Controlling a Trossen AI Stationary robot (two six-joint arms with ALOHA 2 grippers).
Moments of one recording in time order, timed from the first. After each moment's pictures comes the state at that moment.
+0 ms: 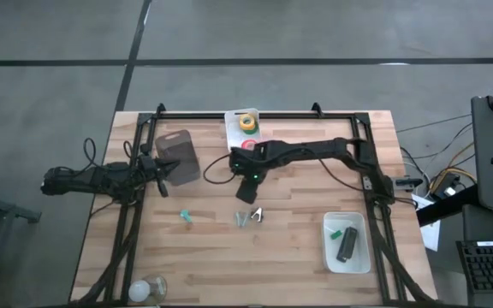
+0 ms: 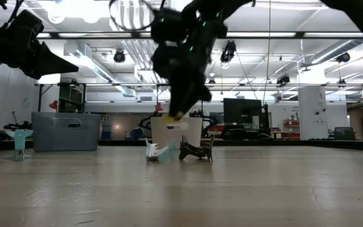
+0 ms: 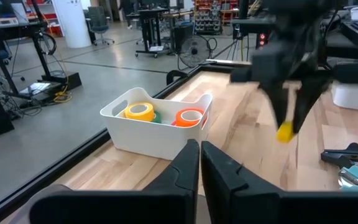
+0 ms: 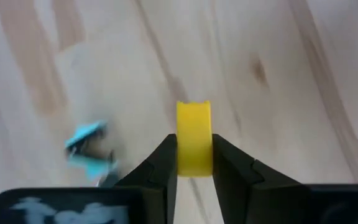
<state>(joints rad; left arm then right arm) -0.10 0.04 0.18 -0.34 -0.59 -0.04 -0.10 2.12 1.75 -0.85 -0.16 0.33</state>
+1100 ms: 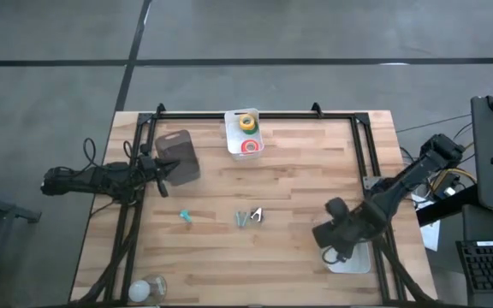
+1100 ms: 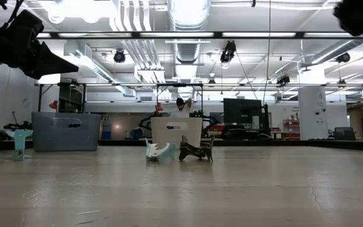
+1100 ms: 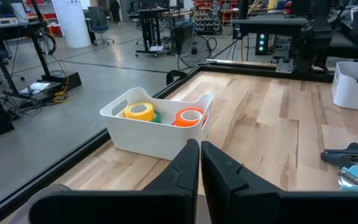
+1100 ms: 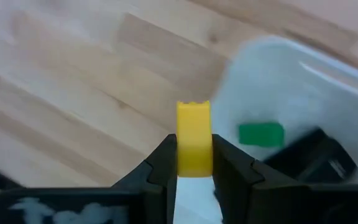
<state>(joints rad) -0.10 0.04 0.18 -0.35 -0.59 -0.04 0.69 1.33 0.96 -0.99 0.16 1.88</state>
